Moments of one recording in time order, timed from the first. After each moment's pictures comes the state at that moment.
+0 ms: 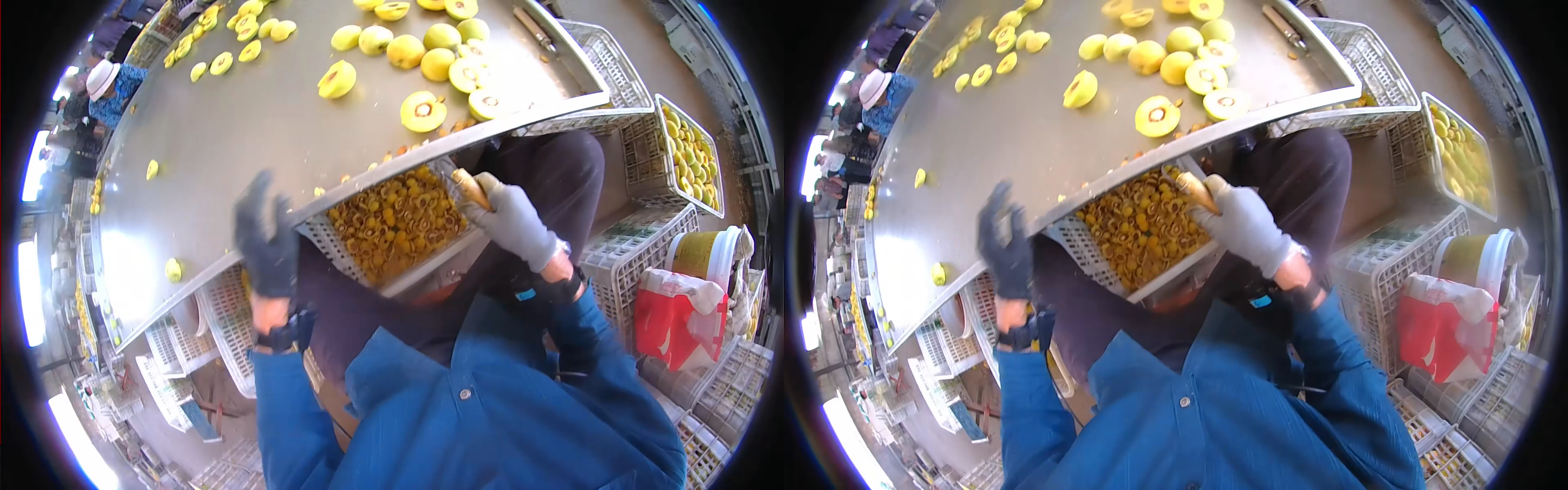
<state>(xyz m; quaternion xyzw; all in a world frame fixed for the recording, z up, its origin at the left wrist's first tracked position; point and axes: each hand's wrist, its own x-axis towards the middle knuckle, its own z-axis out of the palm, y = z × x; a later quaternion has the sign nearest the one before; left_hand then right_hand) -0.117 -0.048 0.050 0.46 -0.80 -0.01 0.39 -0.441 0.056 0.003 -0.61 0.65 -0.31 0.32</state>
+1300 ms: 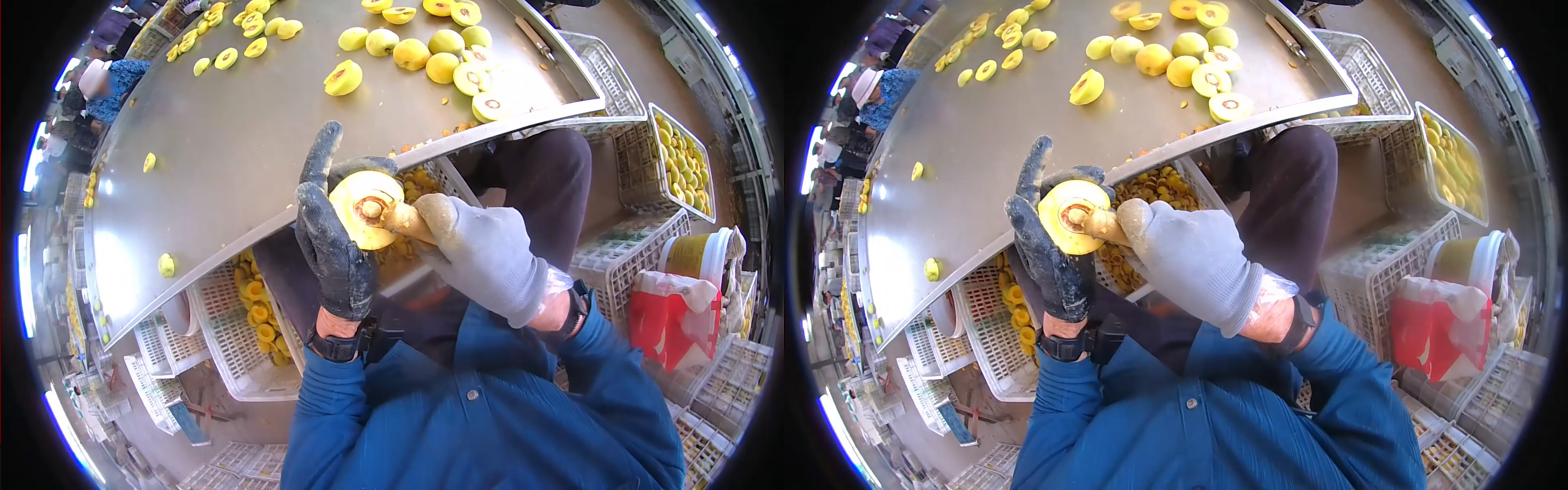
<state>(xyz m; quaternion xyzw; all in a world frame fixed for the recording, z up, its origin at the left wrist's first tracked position) -0.219 0.014 0.094 0.40 -0.56 -0.48 0.54 -0.371 0.072 0.106 -0.75 0.60 -0.26 0.13</state>
